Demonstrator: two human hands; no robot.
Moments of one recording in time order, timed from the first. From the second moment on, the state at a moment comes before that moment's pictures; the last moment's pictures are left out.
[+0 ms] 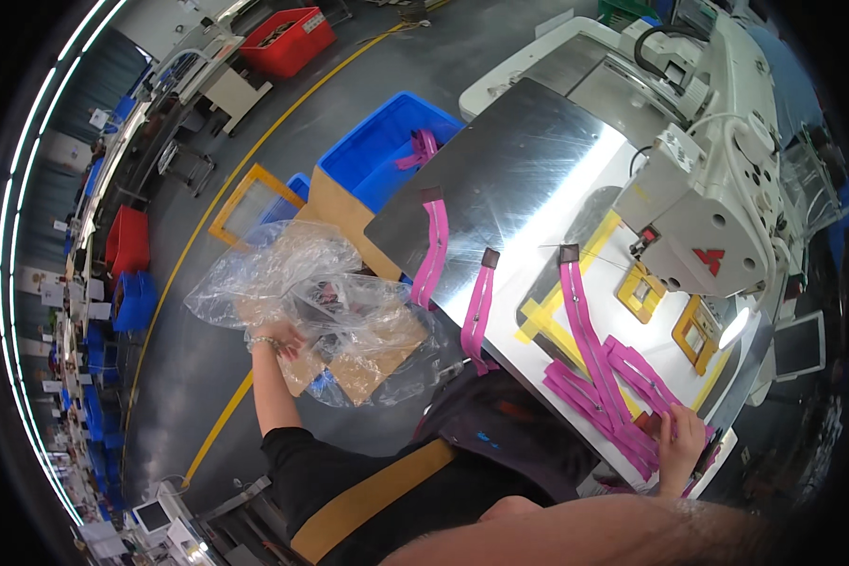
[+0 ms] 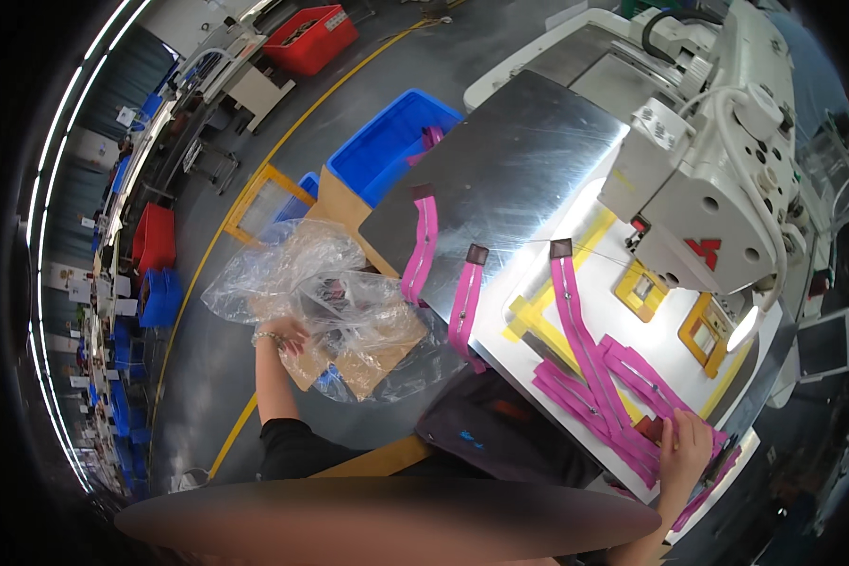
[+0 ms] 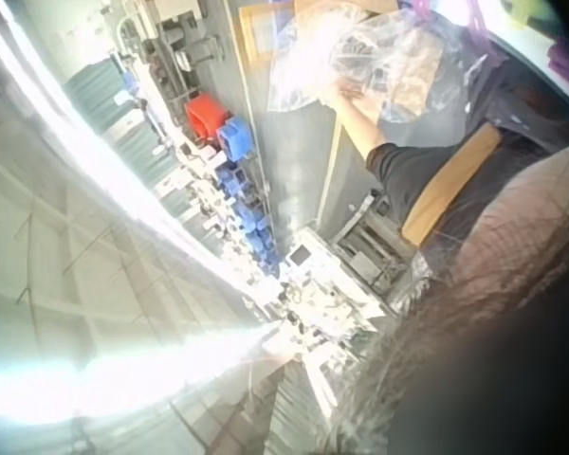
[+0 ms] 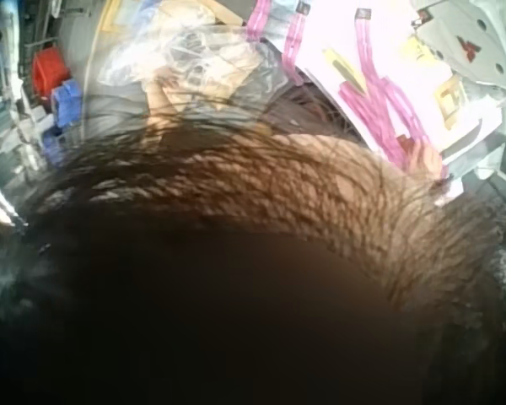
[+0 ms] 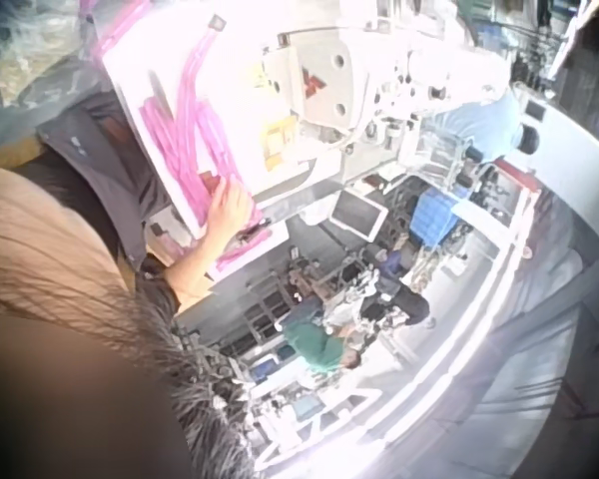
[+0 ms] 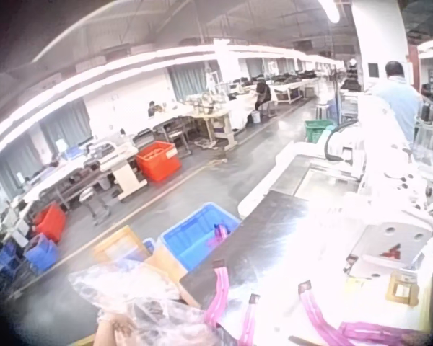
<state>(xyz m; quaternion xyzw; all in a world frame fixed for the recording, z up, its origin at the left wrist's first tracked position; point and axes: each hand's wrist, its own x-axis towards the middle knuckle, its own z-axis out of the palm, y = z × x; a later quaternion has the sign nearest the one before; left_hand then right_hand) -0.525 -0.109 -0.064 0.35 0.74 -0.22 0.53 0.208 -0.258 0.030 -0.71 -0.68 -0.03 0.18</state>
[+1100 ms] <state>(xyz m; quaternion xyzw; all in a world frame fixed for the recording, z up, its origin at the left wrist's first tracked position) -0.438 -0.060 -0.257 0.62 0.76 -0.07 0.18 0.191 -0.257 0.036 -0.72 -0.68 0.00 0.15</state>
